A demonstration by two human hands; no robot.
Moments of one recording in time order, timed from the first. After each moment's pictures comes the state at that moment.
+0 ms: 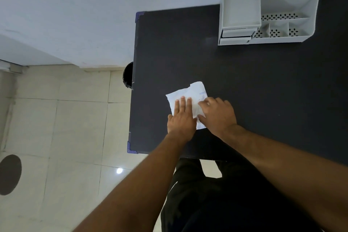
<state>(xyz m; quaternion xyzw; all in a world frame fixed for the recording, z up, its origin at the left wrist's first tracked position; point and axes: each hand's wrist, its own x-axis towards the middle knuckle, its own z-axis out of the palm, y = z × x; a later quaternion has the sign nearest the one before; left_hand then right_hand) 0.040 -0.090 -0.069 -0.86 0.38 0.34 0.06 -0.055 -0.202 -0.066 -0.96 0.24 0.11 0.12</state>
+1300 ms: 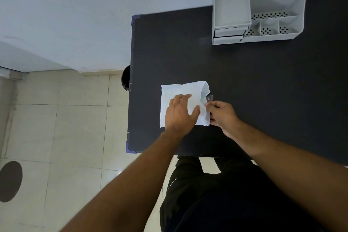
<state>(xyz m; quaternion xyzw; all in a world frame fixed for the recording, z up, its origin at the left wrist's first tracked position) 0.037 -0.102 -0.039 -0.90 0.33 0.24 -0.15 -0.069 -0.207 -0.060 -0.40 0.57 0.00 0.72</state>
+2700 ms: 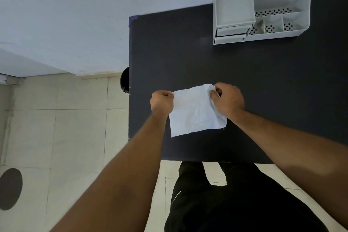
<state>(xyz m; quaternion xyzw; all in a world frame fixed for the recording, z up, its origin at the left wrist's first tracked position) 0.126 -0.120 -0.064 -0.90 0.01 0.34 -0.27 -0.046 -0.248 -0.069 -0.79 0.47 0.01 0.38</state>
